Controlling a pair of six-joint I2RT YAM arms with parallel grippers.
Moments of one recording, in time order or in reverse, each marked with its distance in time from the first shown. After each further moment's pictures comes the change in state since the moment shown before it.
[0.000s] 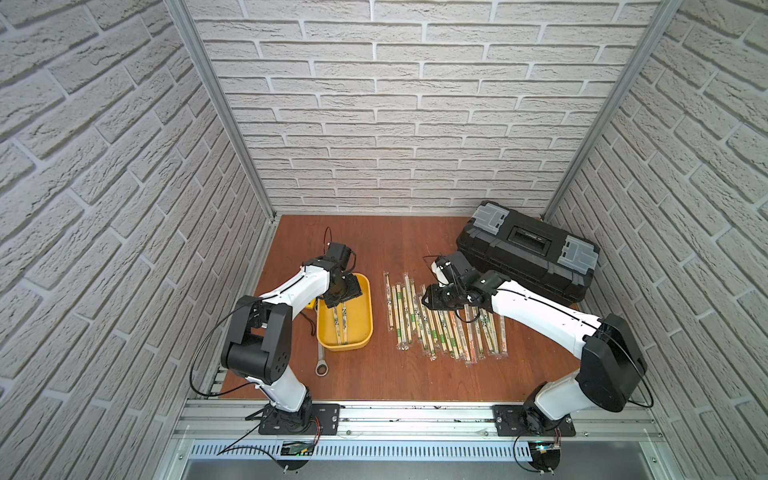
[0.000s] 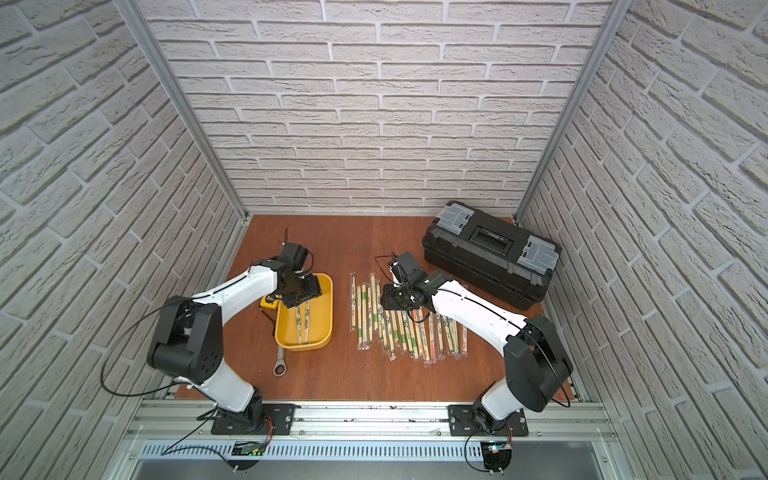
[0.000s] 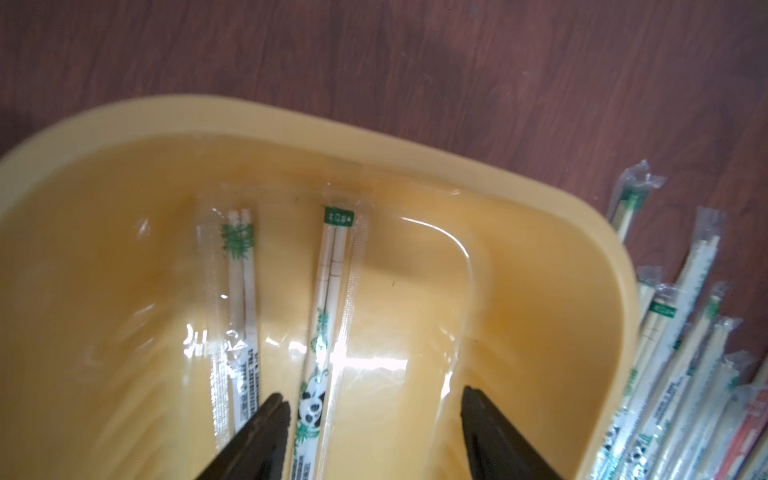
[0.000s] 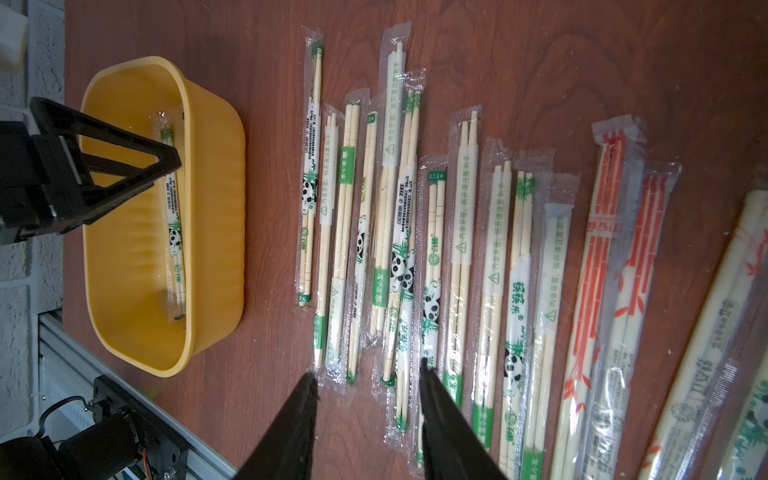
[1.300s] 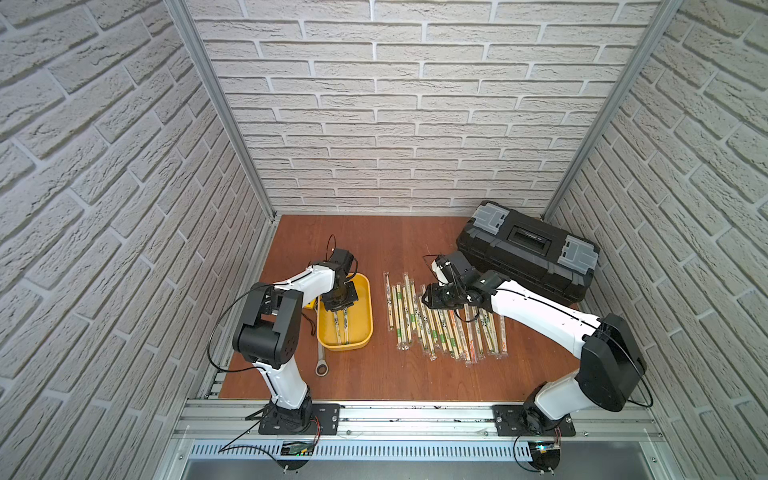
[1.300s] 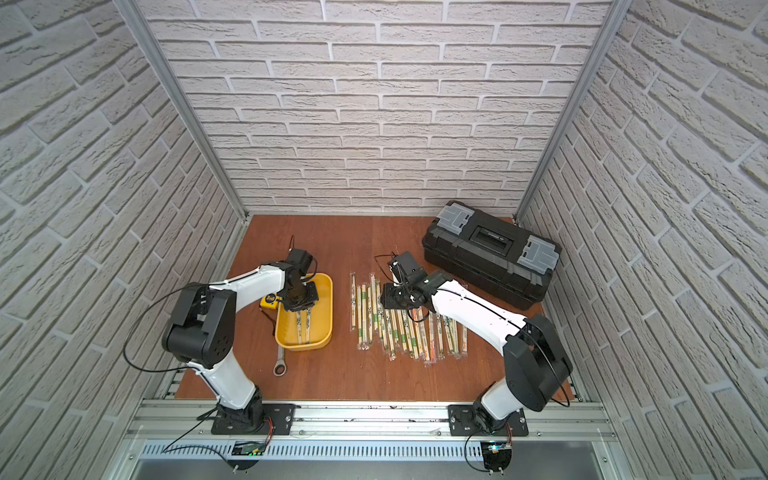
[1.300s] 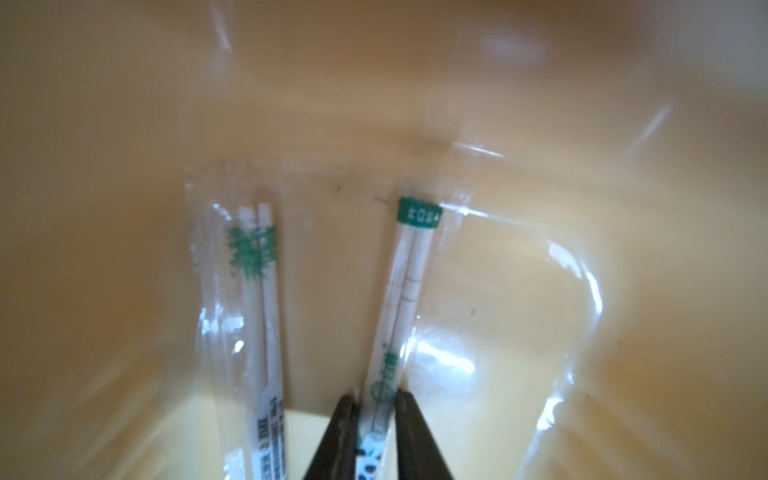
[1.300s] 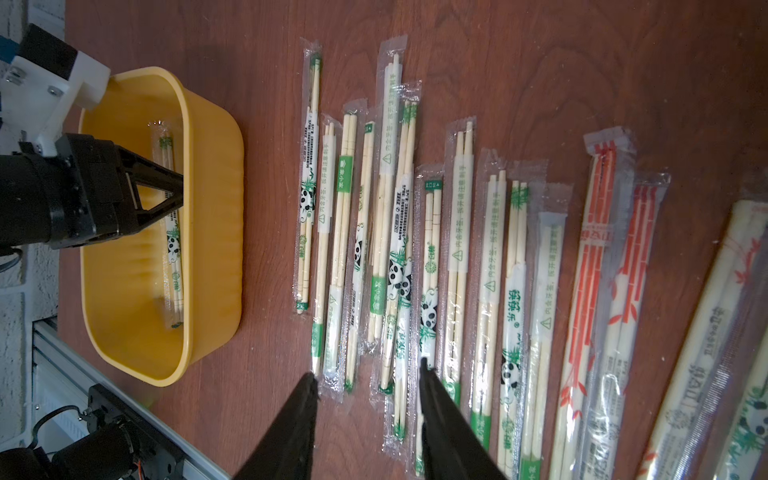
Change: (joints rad) left arm -0.002 0.109 -0.007 -0.004 -0.030 0.026; right arm 0.000 0.002 0.000 0.010 0.021 0.000
